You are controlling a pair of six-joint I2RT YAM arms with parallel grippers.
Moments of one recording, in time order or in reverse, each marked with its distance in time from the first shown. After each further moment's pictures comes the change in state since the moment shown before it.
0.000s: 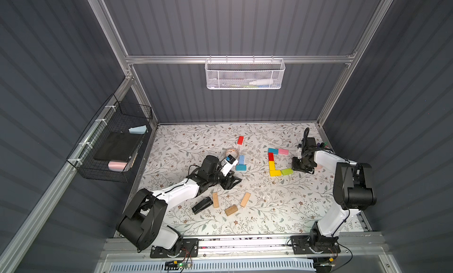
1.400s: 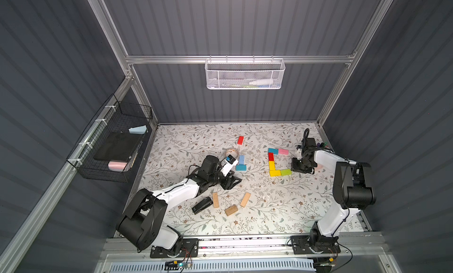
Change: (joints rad) left arm -0.001 0.000 0.000 0.000 0.000 0.003; right arm -0.006 0.009 0.005 -0.033 -0.040 0.000
